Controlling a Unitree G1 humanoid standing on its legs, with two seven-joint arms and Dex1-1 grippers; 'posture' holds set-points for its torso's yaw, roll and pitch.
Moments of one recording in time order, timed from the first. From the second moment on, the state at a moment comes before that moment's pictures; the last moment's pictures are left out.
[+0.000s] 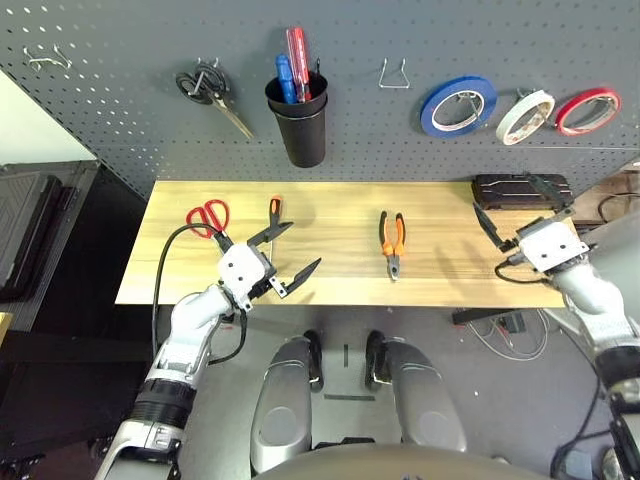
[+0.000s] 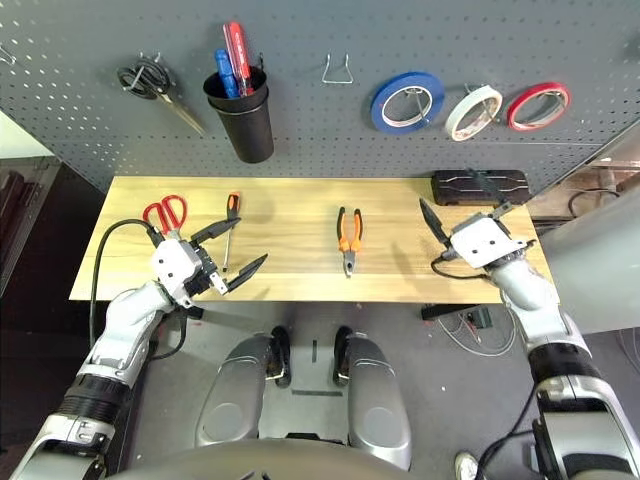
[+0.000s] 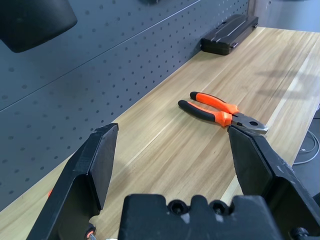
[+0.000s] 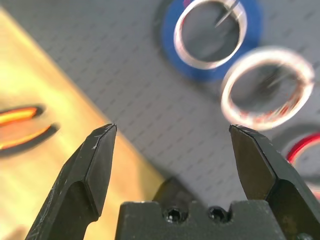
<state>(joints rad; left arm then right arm) -0.10 0.41 -0.08 0.20 -0.12 -0.41 -0.72 -0.17 -0.61 -0.01 0.61 -0.06 -0.81 0.25</state>
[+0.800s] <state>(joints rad) -0.08 0.43 -0.06 0.12 -0.14 -0.39 -0.73 -0.16 -0.36 -0.03 0.28 0.06 -0.16 0.26</state>
